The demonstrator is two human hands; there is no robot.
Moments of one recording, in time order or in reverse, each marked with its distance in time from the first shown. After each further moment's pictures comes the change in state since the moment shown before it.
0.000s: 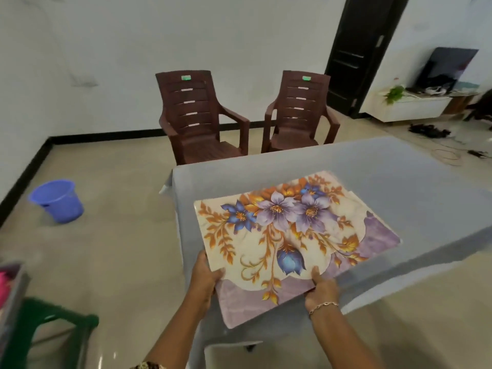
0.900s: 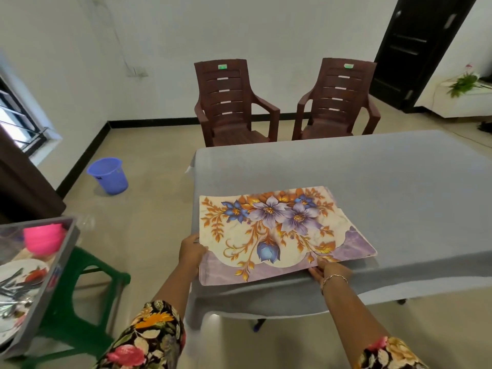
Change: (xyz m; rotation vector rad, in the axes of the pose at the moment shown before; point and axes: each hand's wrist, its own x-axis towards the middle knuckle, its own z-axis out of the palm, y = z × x) left_hand 0.002 -0.022 -0.009 0.347 0.415 -0.063; right_hand 0.027 -0.048 -0.024 -0.349 -0.013 0.244
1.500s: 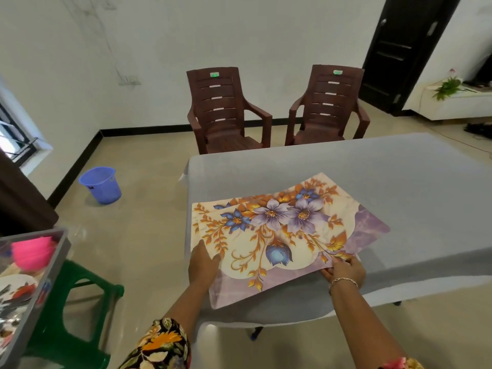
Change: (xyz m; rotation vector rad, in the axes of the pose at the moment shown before) left_hand -0.023 0.000 0.032 0.419 0.026 0.231; right_hand -0.002 -0.018 -0.016 -0.078 0.170 -0.294
